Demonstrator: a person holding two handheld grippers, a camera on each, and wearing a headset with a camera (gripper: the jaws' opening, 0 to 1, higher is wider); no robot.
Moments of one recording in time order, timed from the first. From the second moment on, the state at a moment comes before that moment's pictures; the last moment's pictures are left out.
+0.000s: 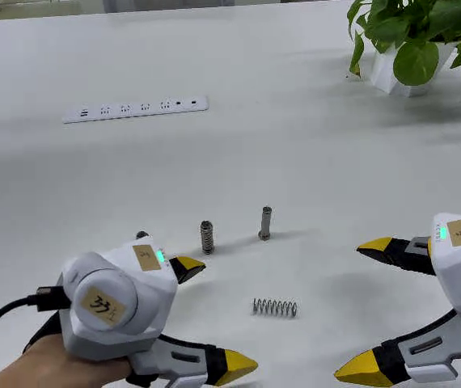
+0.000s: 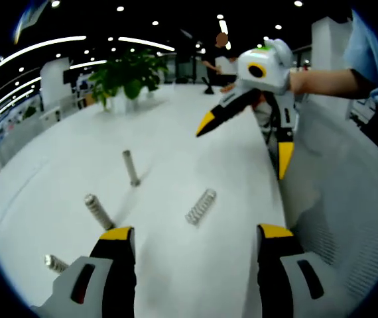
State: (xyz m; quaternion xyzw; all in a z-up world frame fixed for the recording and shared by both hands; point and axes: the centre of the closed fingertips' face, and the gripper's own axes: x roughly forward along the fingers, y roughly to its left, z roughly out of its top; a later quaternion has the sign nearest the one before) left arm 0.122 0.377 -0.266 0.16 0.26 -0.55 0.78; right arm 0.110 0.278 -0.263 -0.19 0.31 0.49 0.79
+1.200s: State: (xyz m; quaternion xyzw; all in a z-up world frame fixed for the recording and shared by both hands) left arm 0.129 0.345 -0.295 0.31 0.30 -0.62 0.65; right arm 0.092 0.277 -0.269 -0.16 0.32 0.47 0.81
